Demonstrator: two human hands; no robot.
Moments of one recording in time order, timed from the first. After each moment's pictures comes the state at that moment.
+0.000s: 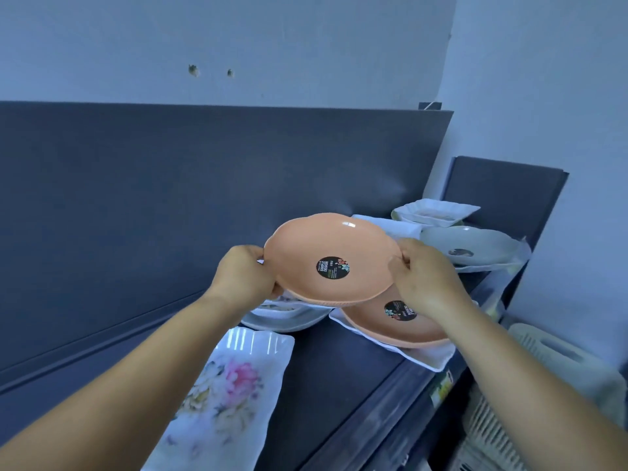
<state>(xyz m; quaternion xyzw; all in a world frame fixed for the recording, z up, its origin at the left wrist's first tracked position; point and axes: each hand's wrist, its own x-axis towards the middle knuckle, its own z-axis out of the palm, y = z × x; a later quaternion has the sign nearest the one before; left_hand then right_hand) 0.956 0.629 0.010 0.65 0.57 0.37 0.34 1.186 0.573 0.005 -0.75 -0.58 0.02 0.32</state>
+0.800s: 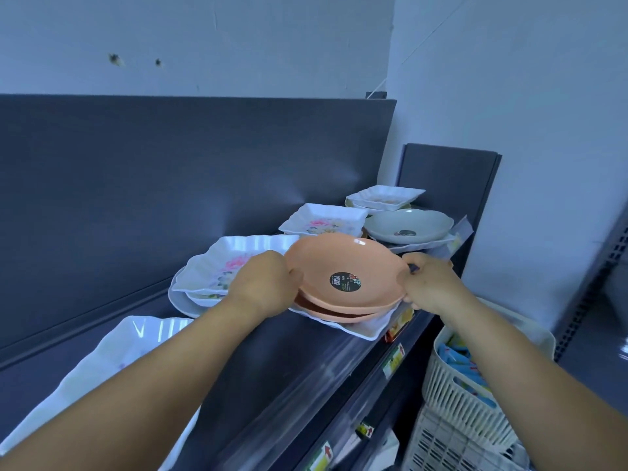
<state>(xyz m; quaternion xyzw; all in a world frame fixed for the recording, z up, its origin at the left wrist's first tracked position) 1.048 0.590 0.001 0.79 0.57 0.16 0.14 1.265 0.519 -0.017 -0.80 -0.45 0.19 0.35</state>
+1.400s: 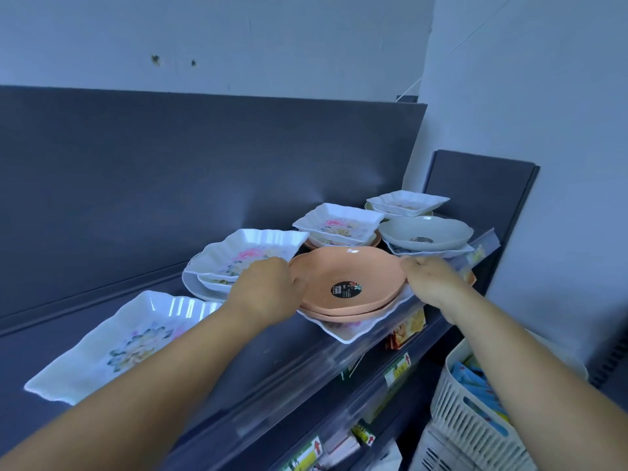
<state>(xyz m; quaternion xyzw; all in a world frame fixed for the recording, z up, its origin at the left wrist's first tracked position) 1.052 0.562 -0.009 0.77 0.60 0.16 0.10 1.280 0.528 -0.009 -0.78 -0.49 0.21 0.32</state>
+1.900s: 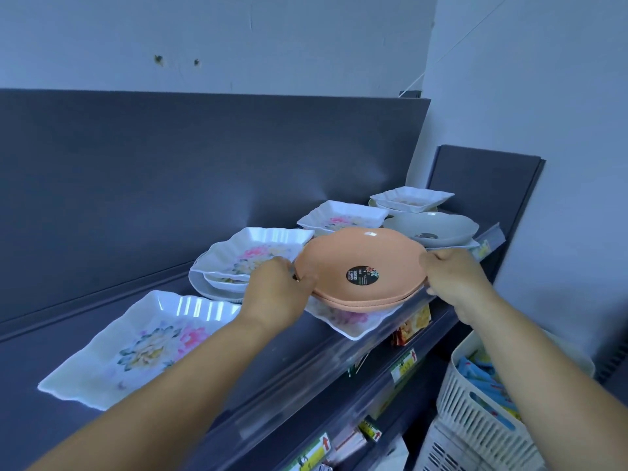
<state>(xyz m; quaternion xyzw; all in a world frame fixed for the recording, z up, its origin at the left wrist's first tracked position) 1.055 0.551 -0.017 0.68 0.61 0.31 0.26 1.292 0.526 -0.019 -0.76 -0.44 0.20 0.44</state>
